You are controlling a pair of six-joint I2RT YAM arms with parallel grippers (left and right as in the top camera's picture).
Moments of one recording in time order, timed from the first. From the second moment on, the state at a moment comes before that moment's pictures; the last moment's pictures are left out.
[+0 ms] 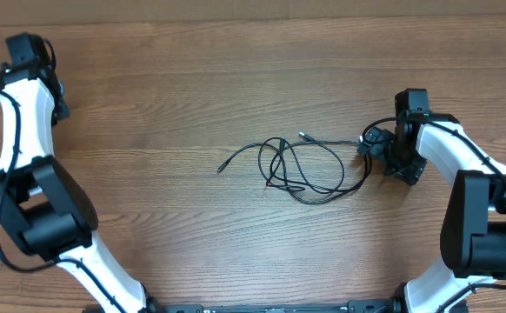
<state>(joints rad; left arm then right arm) 0.38 2.09 1.78 -0.94 -0.55 -0.18 -0.05 1.84 1.10 -0.70 -0.03 0.56</state>
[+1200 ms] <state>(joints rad) 0.38 2.07 2.00 -1.28 0.23 -0.14 -0.05 1.83 1.09 -0.67 -0.03 0.56</state>
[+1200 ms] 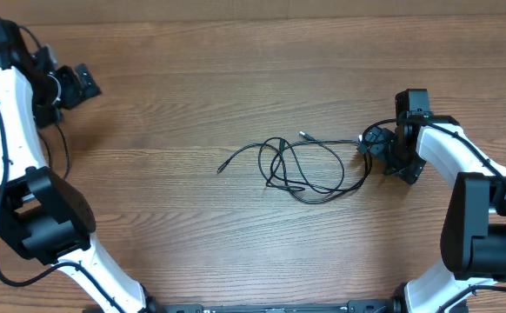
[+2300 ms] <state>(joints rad) -0.64 2.07 2.00 -1.35 0.27 -0.33 -0.14 1.68 1.10 -0.76 -0.15 0.43</state>
